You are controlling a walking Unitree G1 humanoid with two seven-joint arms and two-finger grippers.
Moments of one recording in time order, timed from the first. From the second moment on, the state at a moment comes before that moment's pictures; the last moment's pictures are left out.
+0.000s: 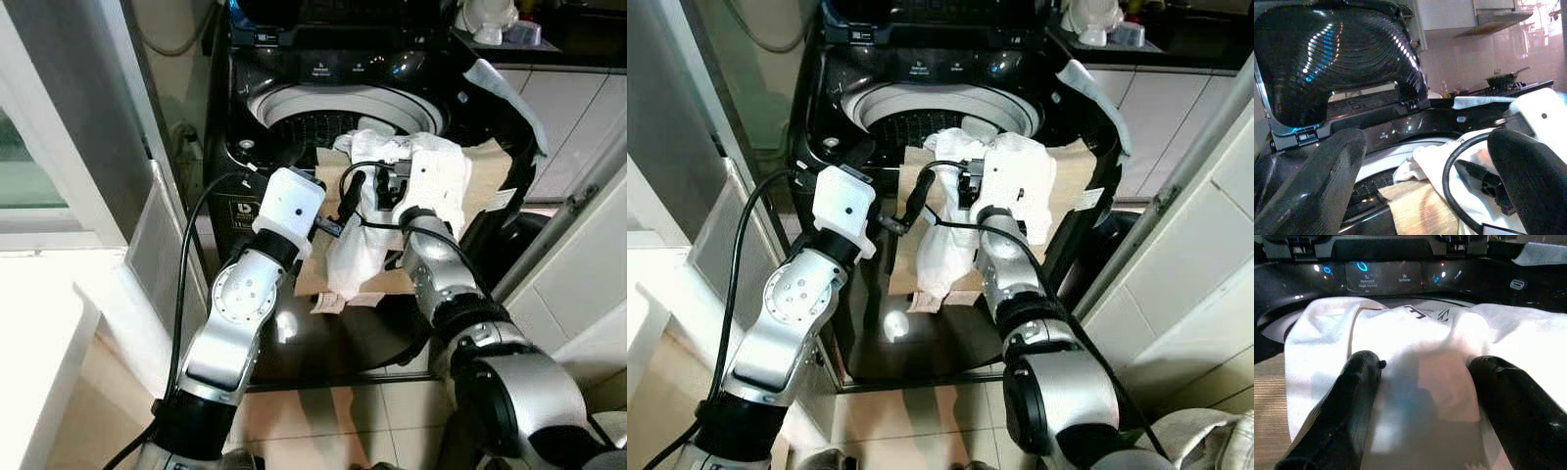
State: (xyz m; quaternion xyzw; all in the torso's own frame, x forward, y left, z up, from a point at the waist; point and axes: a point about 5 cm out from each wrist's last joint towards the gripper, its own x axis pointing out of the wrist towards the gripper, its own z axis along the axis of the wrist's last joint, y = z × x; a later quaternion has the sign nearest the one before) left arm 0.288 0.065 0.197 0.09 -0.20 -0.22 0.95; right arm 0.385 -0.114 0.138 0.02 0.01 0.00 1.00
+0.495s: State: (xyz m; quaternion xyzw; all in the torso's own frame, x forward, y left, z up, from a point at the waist) left arm 0.284 0.064 0.192 0.09 -0.18 -0.22 0.95; right arm 0.384 -0.118 0.116 0.00 0.11 -0.02 0.99
